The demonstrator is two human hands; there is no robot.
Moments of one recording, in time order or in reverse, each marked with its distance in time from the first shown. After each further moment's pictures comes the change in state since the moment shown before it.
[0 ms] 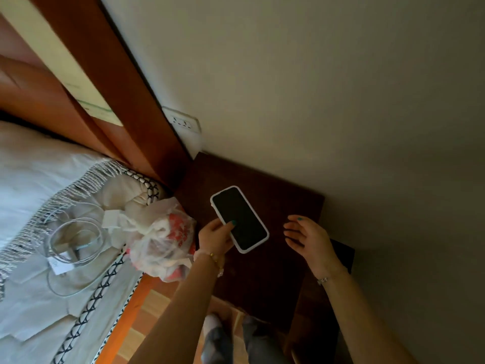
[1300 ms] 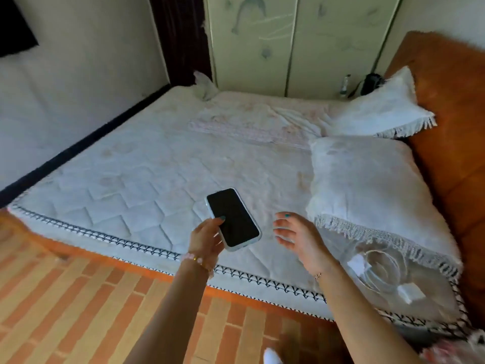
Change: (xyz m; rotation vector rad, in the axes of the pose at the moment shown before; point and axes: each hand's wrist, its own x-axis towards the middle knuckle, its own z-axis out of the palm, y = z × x) left_hand -0.333 -0.125 -0.561 -1.116 0.925 0.544; right_hand -0.370 0.257 0.477 -0.803 -1.358 -0.013
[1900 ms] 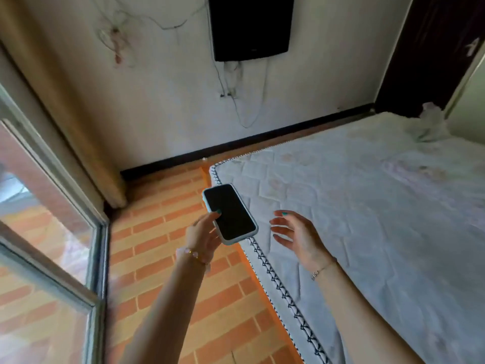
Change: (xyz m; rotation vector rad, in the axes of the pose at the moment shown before) left_hand 0.073 0.172 -0.289 -0.420 0.659 0.321; right_hand 0.143 0.032 0.402 -0.233 -0.795 0.149
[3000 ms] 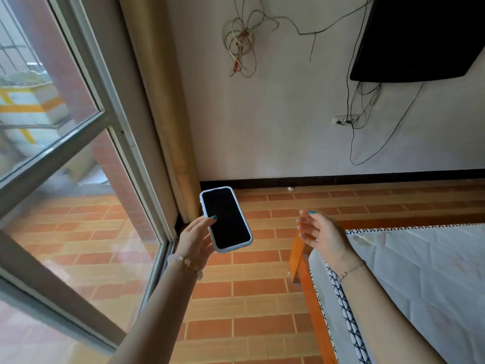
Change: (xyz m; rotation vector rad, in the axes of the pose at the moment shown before) left_hand 0.398 0.317 -0.230 -0.115 0.230 0.217; right_hand 0.462 -0.026 0.405 -0.104 -0.281 0.037
